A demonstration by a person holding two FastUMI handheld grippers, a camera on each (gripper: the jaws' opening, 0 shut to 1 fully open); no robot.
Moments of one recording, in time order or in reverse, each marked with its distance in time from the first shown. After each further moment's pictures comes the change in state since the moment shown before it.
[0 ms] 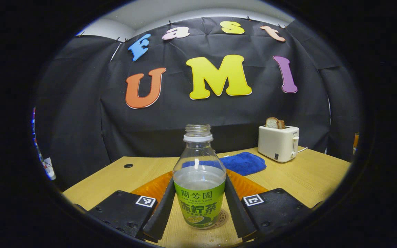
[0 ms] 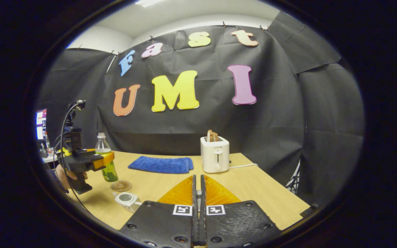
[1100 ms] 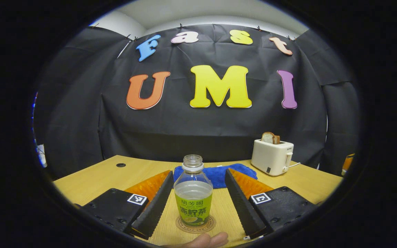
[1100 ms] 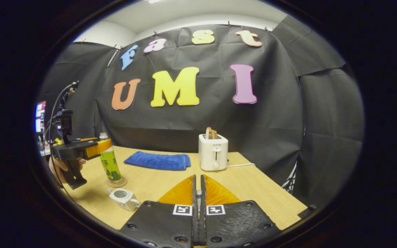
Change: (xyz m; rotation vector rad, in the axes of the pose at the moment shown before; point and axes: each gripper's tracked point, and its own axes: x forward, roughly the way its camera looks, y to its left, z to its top) left arm -0.028 0.004 0.035 -0.068 -0.087 -0.028; right arm 0.002 0.010 -0.004 -0.054 0.004 -0.018
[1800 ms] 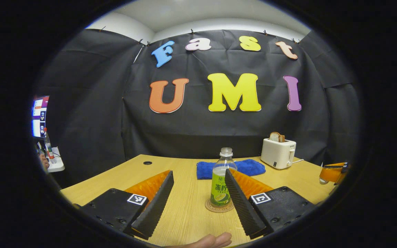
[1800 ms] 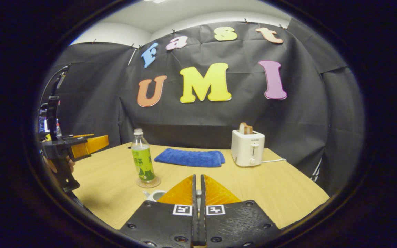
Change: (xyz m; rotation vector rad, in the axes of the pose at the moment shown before) left arm -0.097 0.059 -0.007 -0.015 0.021 0.075; right arm 0.004 0.110 -0.015 0.002 0.016 0.211
